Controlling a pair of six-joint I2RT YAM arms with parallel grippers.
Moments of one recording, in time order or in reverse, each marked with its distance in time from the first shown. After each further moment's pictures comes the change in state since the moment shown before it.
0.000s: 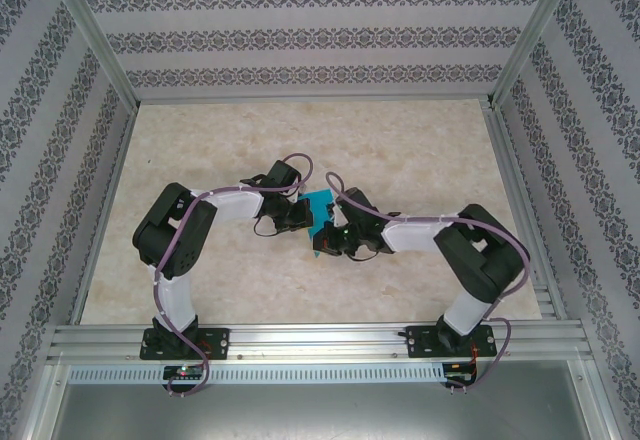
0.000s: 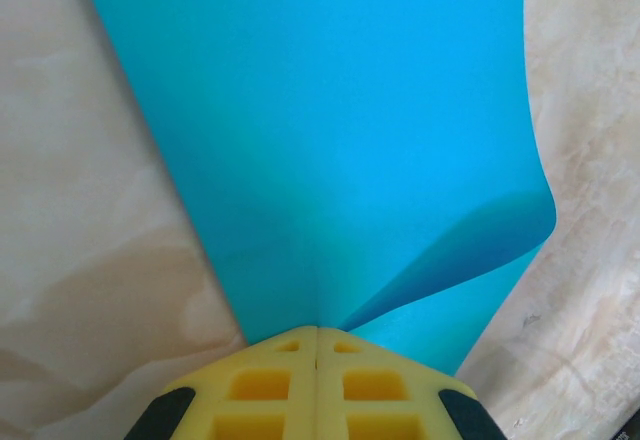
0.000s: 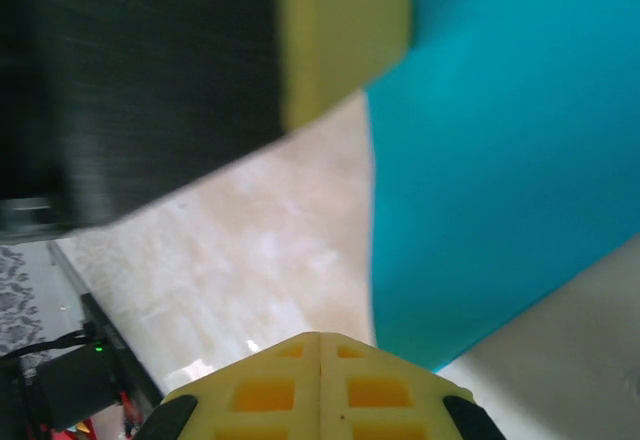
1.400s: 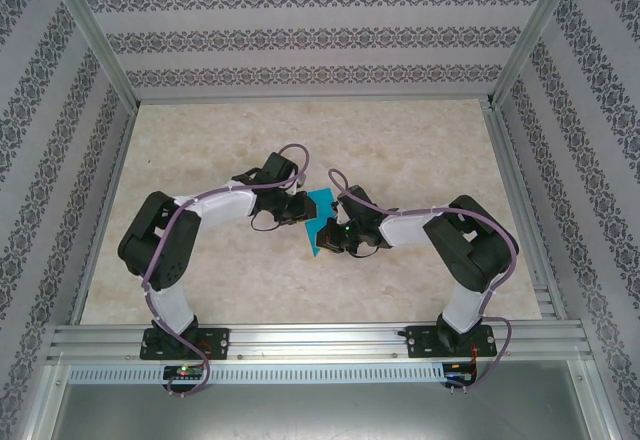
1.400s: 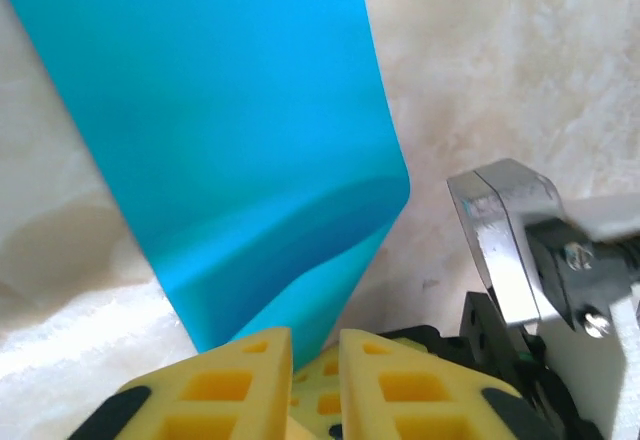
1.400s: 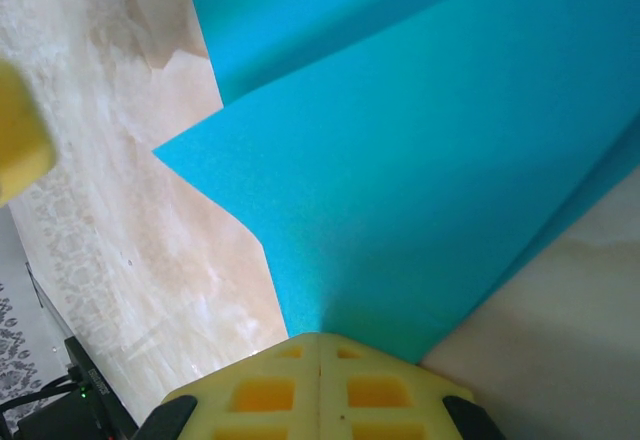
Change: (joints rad) left arm -0.001 -0.118 0.000 -0.025 0.028 -0.011; right arm -0.033 0.113 0.029 0.008 0.009 0.032
